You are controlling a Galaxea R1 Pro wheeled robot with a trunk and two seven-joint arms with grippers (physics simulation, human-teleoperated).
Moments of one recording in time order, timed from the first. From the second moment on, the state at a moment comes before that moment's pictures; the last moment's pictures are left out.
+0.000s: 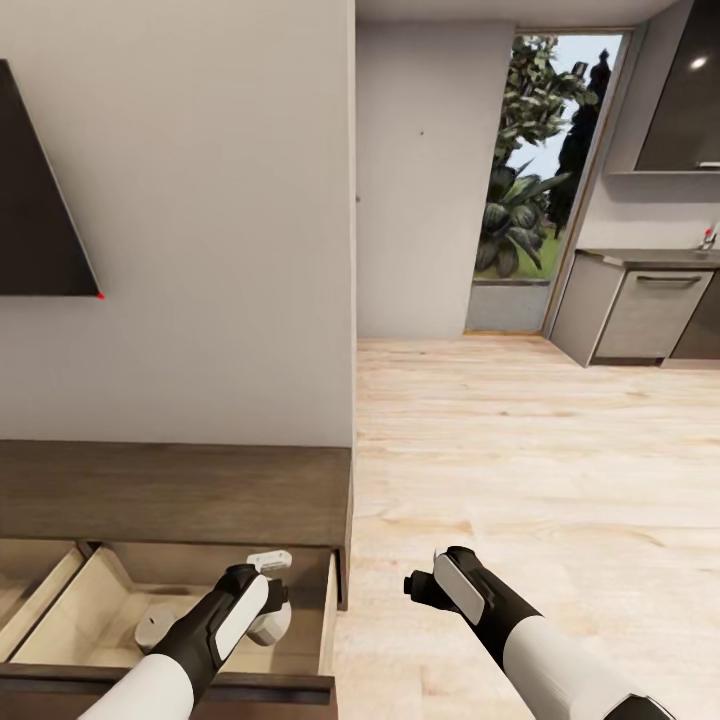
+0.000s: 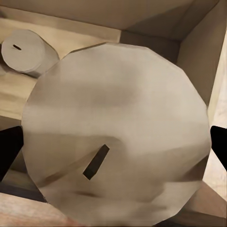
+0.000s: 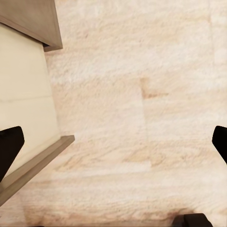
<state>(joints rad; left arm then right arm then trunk) -0.57 -0.01 -0.33 -0.67 0.60 0.61 0.48 -0.69 0.06 0.46 -0.51 -0.85 0.61 -0.43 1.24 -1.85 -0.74</state>
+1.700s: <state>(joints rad) -0.57 -0.06 -0.33 -0.67 0.54 0.53 0.57 -0.69 0.06 0.46 -0.51 -0.85 0.61 -0.43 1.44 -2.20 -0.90</state>
